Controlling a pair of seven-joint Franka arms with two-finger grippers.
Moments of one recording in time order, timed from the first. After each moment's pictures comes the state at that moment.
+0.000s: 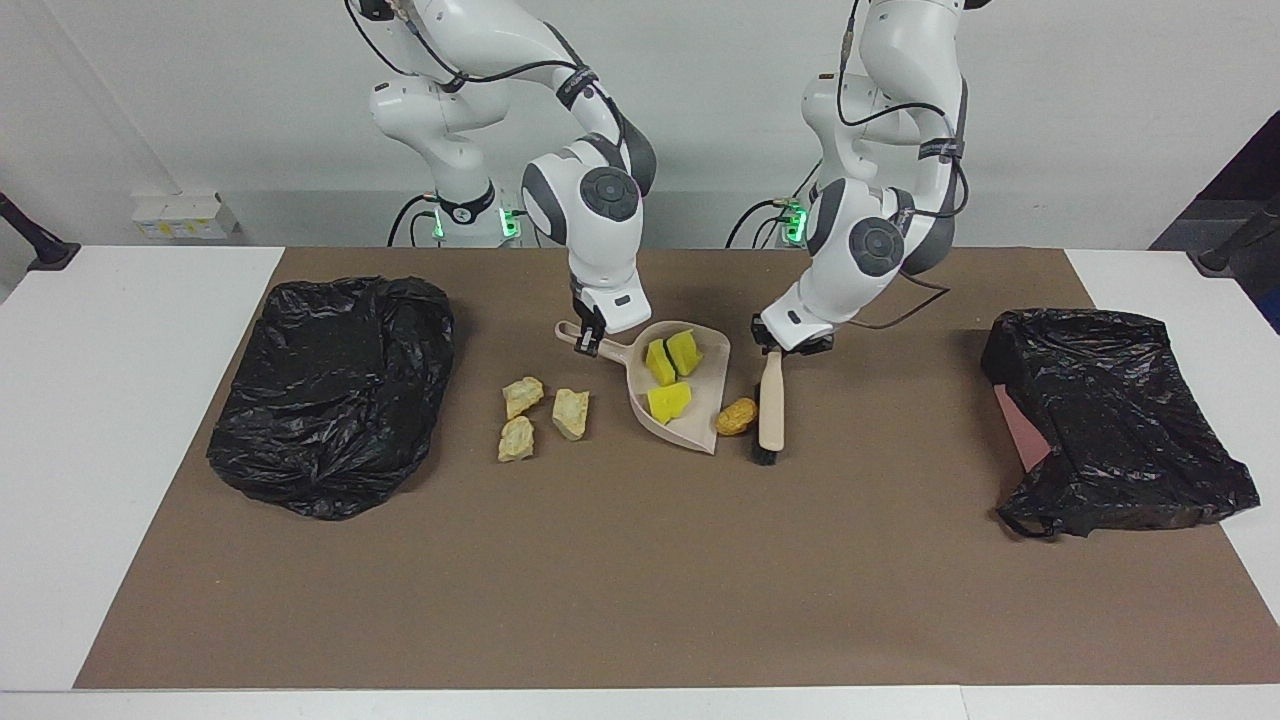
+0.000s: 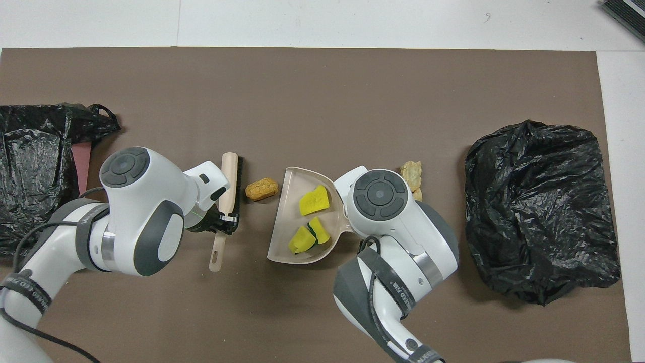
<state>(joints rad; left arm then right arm) -0.44 0.10 -0.05 -2.17 -0.27 2.07 -0.02 0.28 0.19 0.30 -1.97 -0.10 2.00 -0.66</state>
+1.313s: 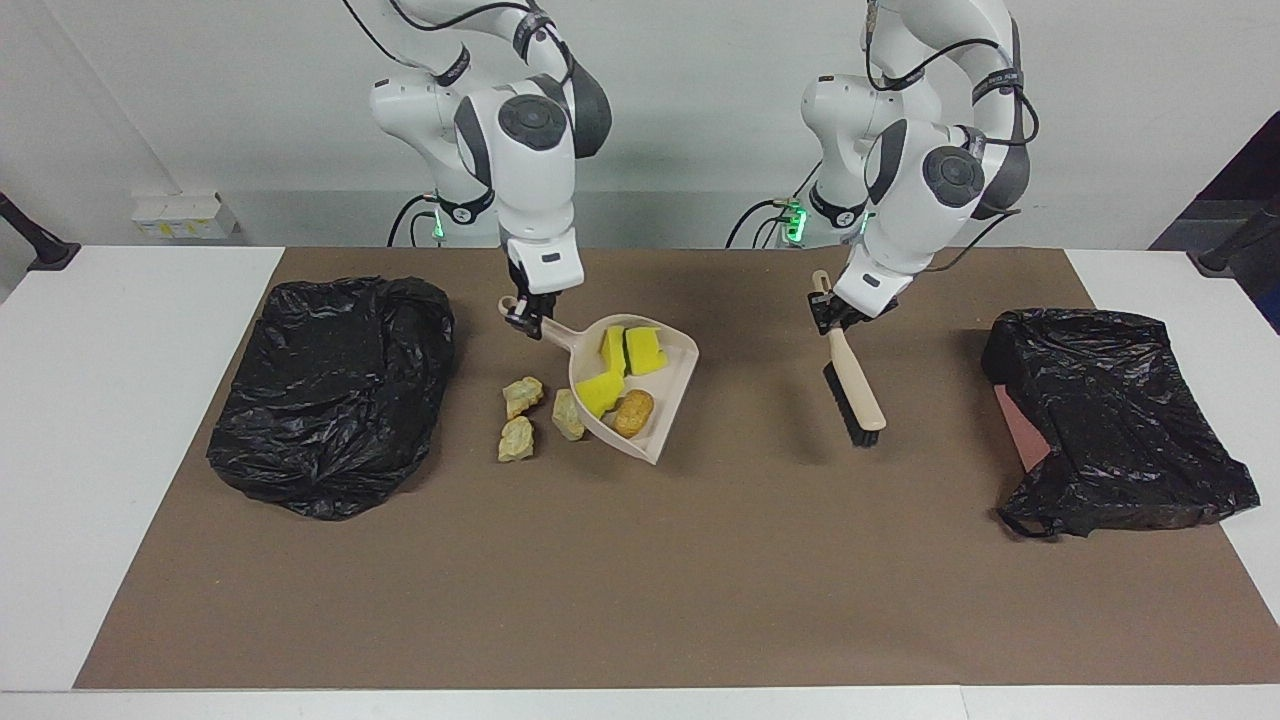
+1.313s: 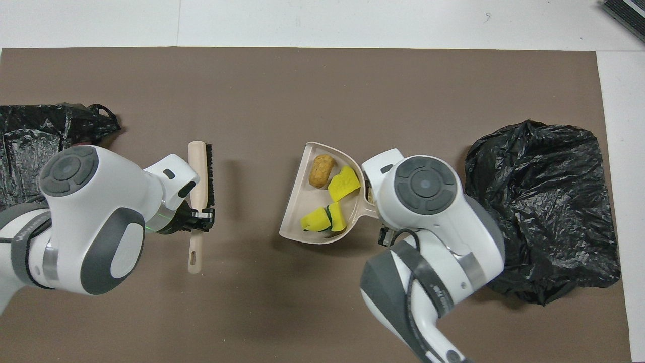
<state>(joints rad) -0.29 -0.08 -0.01 -2.15 -0.13 1.93 -0.35 0.11 -0.03 0.28 -1.94 -0.10 1.86 -0.68</state>
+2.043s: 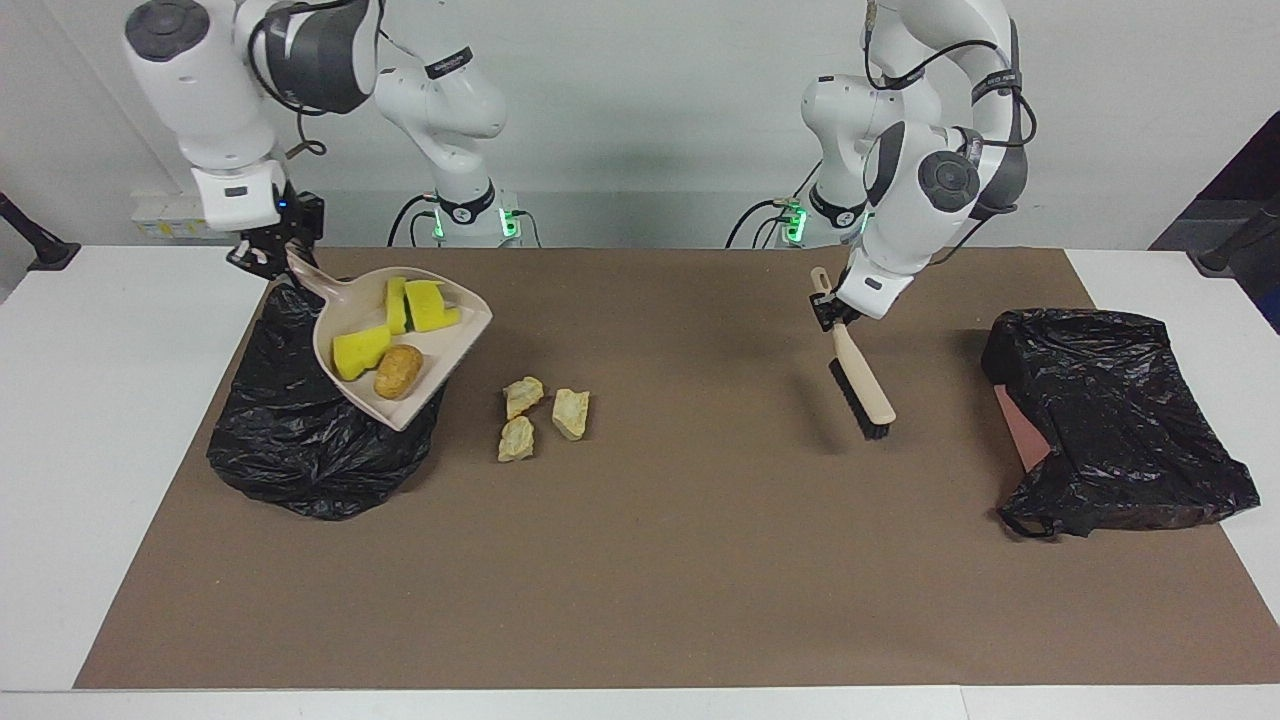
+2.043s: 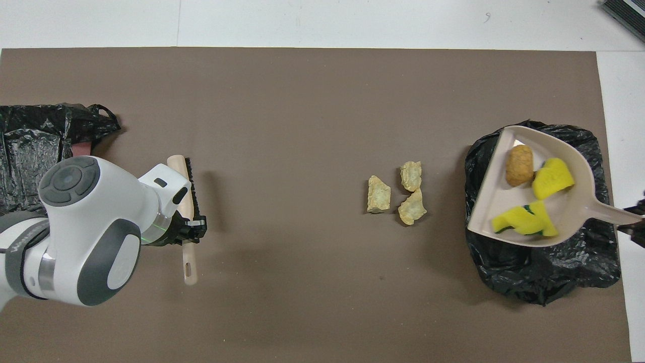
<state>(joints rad) -0.29 -0.09 -0.03 -2.21 -0.12 1.95 -0.40 -0.42 -0.18 0.14 -1.95 -0.13 1.72 -1.36</state>
